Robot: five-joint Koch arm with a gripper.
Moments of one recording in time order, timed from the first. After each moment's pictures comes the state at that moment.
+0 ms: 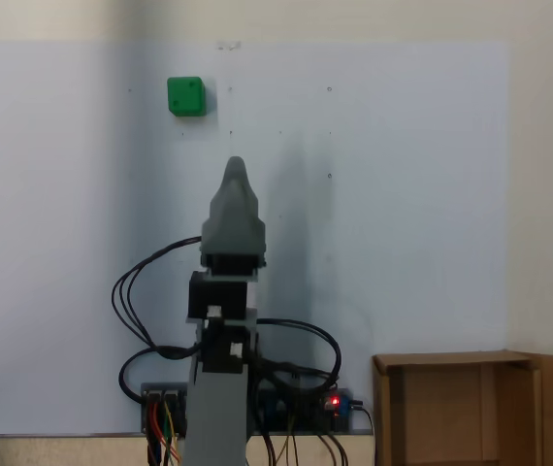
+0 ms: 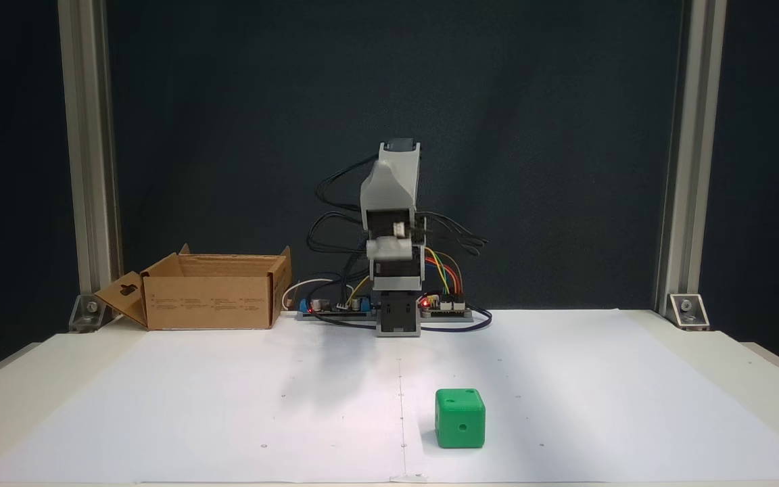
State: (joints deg) arm 2.8 129.3 140.2 -51.2 1.9
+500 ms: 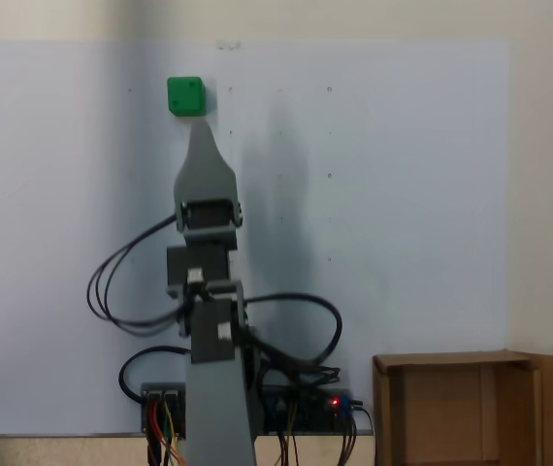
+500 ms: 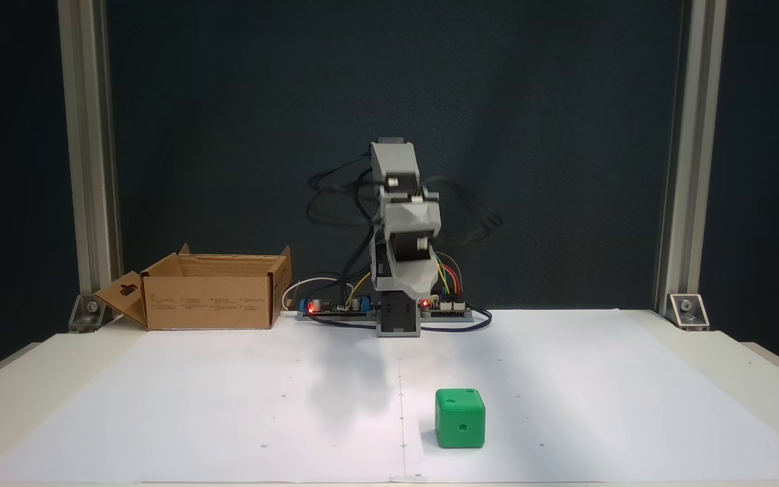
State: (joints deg) arm -6.0 123.9 115.8 0.4 1.9
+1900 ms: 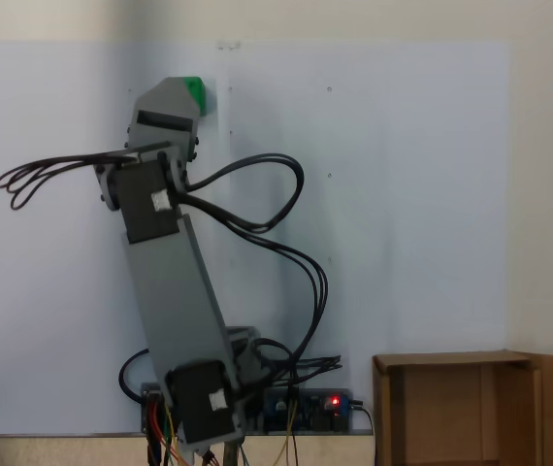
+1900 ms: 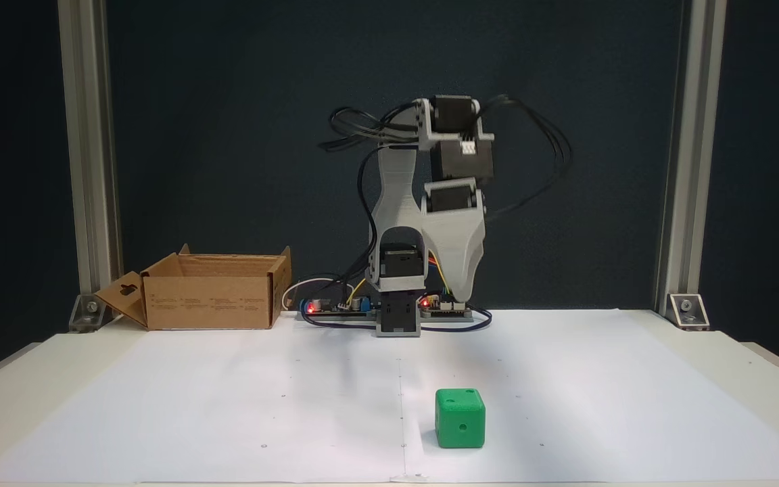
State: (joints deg) arm -14.2 84.9 53.4 74.1 22.2
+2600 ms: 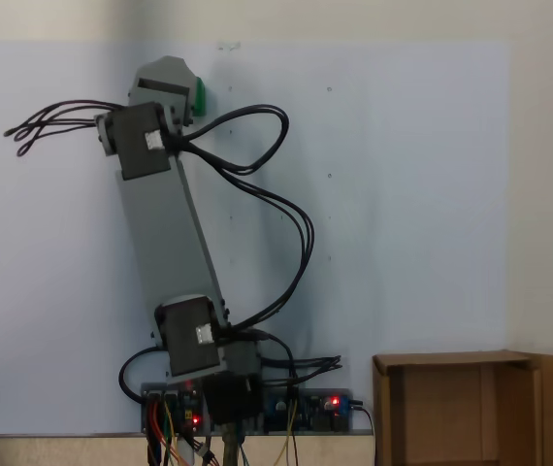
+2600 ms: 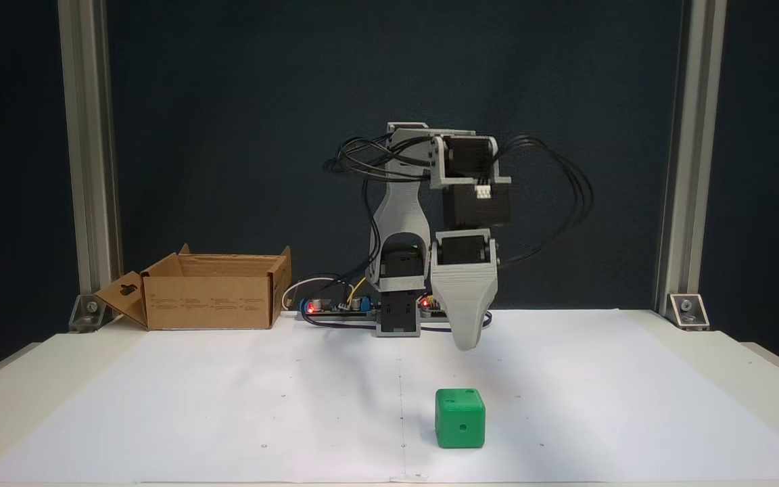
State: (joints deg) arm -13.8 69.9 44.9 72.9 22.2
